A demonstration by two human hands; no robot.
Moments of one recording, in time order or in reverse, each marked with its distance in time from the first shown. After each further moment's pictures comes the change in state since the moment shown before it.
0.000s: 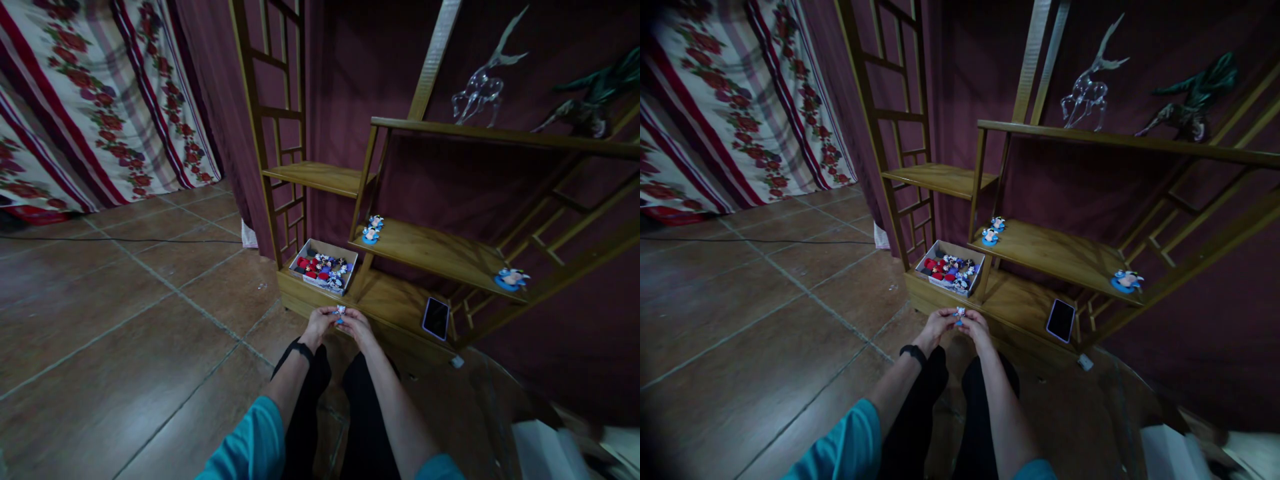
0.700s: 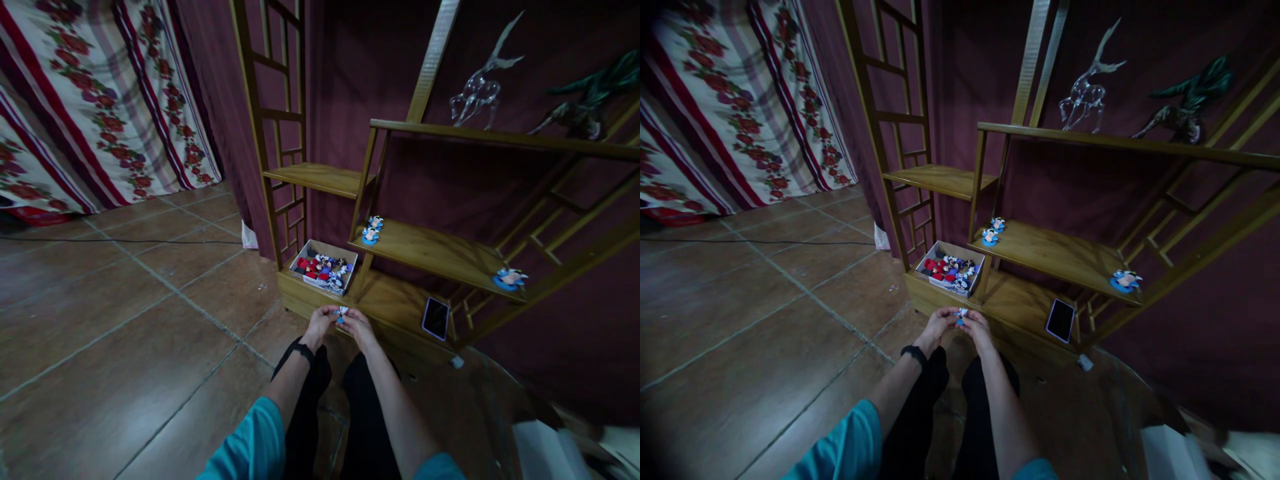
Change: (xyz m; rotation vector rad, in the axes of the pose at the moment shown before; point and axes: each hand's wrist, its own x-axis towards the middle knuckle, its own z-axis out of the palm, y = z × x) left_hand -0.007 0.004 0.005 0.020 -0.016 0.031; right_hand -0.001 0.000 0.001 0.052 0.005 -0.030
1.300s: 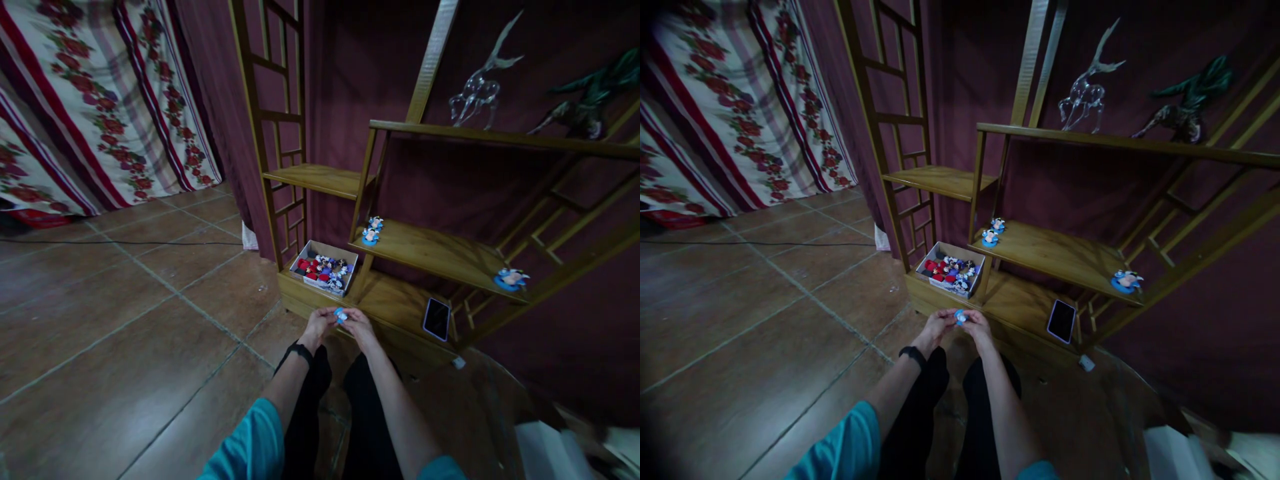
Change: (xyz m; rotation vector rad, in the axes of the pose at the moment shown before) left_hand 0.008 -0.005 -0.010 -0.108 0.021 -0.080; right_hand -0.005 -0.006 0.005 -0.019 -0.017 -0.063
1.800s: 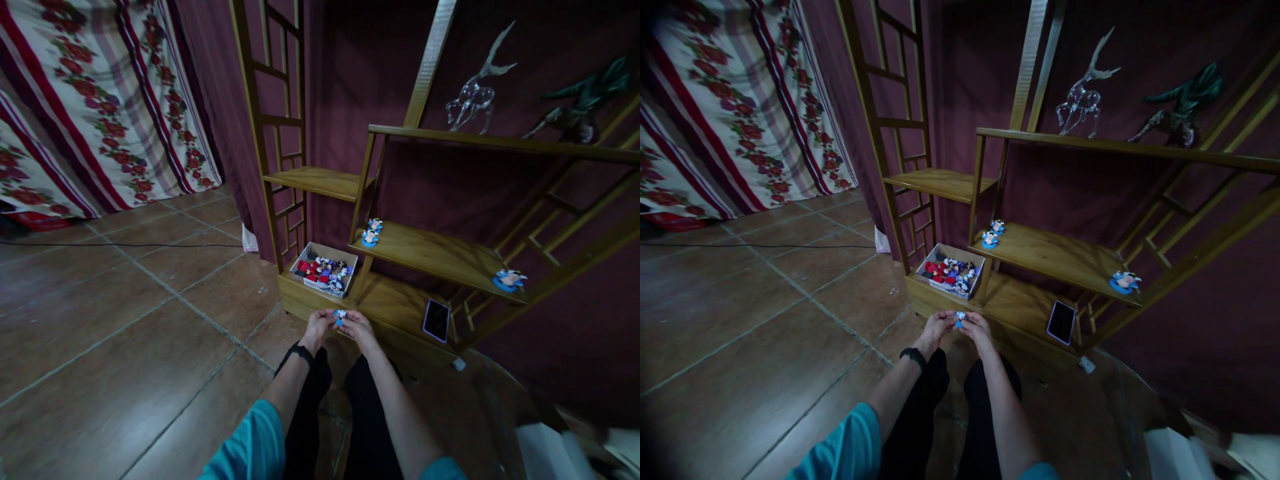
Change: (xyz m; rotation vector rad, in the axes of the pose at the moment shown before) left_hand -0.007 0.005 0.004 0.041 0.077 0.027; right_hand -0.001 0.001 -0.002 -0.018 -0.002 0.034
